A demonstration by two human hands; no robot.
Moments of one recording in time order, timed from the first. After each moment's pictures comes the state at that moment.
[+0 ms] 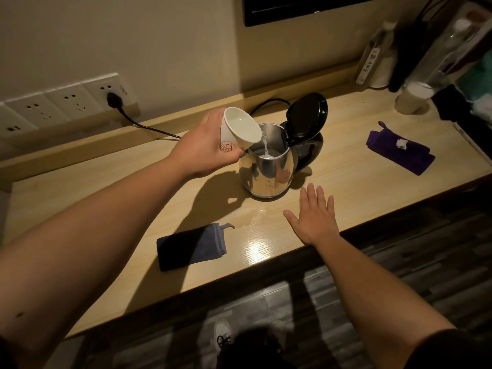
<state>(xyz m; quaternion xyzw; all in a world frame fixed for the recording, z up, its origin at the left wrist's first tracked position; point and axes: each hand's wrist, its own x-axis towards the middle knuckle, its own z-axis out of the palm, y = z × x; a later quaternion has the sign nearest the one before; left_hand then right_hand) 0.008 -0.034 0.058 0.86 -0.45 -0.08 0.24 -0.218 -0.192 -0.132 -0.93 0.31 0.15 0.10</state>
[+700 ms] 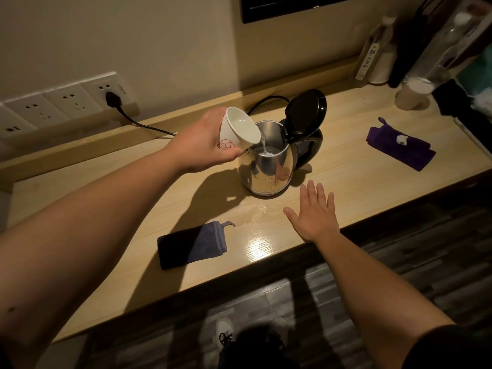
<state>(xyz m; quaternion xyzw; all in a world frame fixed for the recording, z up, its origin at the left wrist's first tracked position) 0.015 -0.033 0.067 0.85 -0.48 -0.10 0.20 -0.218 -0.192 -0.134 -0.93 0.32 0.15 0.10</state>
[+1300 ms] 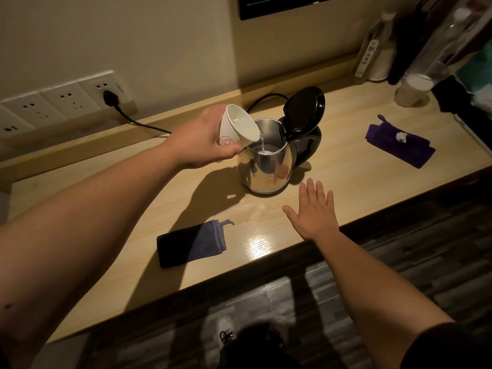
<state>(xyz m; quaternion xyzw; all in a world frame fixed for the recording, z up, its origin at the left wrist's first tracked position) 0.015 -0.037 0.072 0.84 -0.49 -0.11 0.18 -0.218 -0.192 -0.134 -0.93 0.32 0.15 0.09</state>
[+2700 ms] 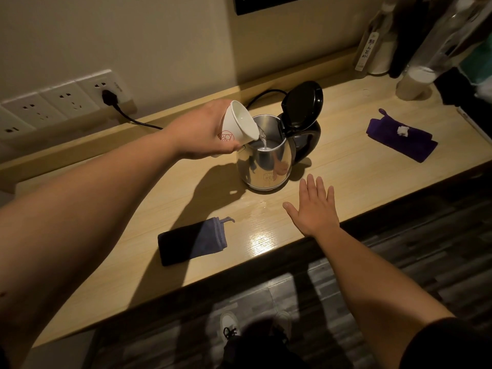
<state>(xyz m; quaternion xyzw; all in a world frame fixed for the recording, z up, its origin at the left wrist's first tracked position) 0.023 -0.049 0.081 0.82 -0.53 -0.14 0.16 -0.219 -0.192 -0.134 -0.93 0.32 0.15 0.09</state>
